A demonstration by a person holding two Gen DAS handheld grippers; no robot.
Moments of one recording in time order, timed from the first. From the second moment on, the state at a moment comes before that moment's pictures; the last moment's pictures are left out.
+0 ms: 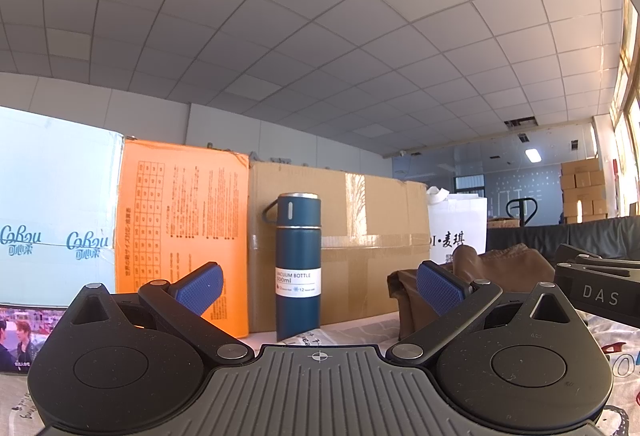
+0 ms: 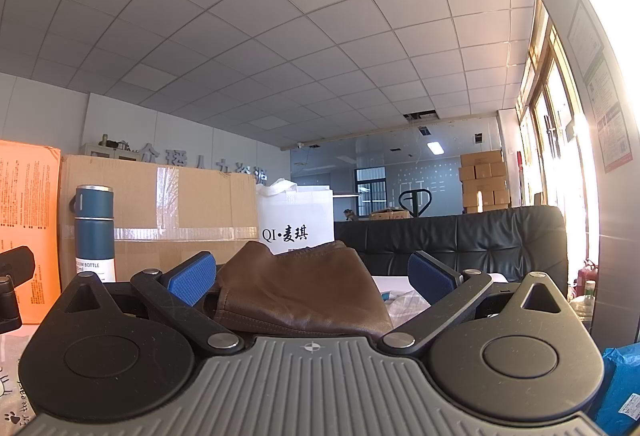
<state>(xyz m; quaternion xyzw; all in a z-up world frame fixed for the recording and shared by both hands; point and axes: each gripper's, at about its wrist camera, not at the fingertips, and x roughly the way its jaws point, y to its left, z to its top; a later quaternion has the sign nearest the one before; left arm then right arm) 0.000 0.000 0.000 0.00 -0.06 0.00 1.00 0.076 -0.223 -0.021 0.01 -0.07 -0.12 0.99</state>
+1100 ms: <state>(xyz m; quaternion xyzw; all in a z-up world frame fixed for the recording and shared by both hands) 0.001 0.002 0.000 -0.01 -0.05 0.00 1.00 0.076 -0.223 -0.019 0.01 -0.07 -0.11 0.99</state>
